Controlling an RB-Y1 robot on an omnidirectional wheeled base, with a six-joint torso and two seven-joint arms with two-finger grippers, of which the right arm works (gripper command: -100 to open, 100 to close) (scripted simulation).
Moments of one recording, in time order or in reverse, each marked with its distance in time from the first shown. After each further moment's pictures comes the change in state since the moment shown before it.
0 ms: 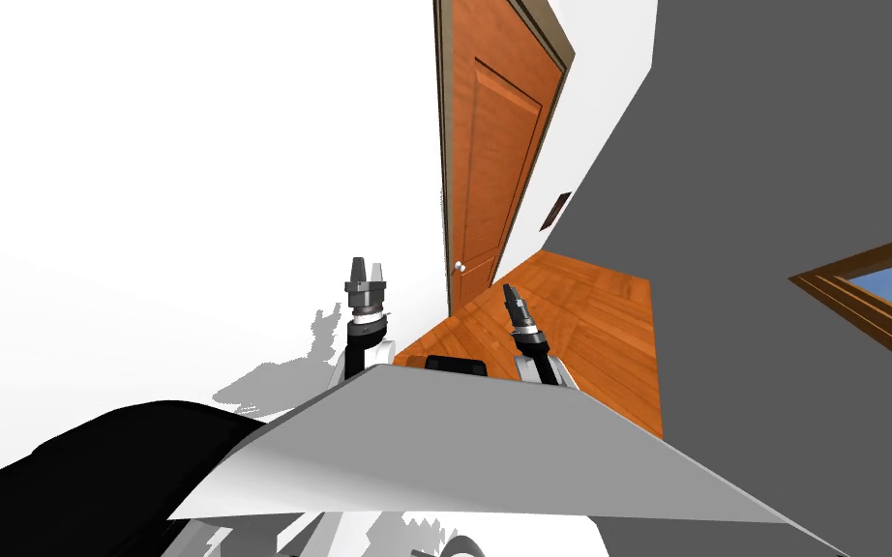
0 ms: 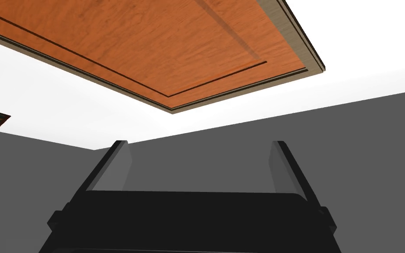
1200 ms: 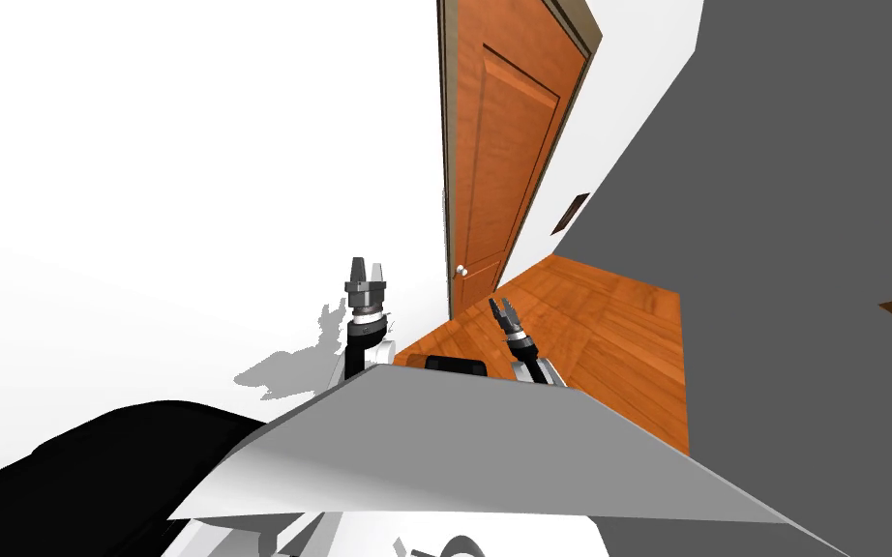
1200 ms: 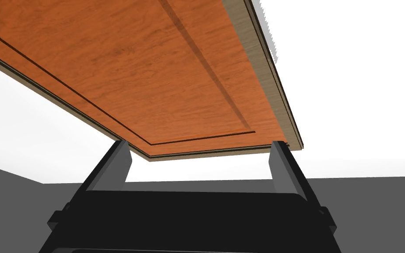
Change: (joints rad) arm -0.068 -0.040 0.013 0.278 0.088 -0.109 0.202
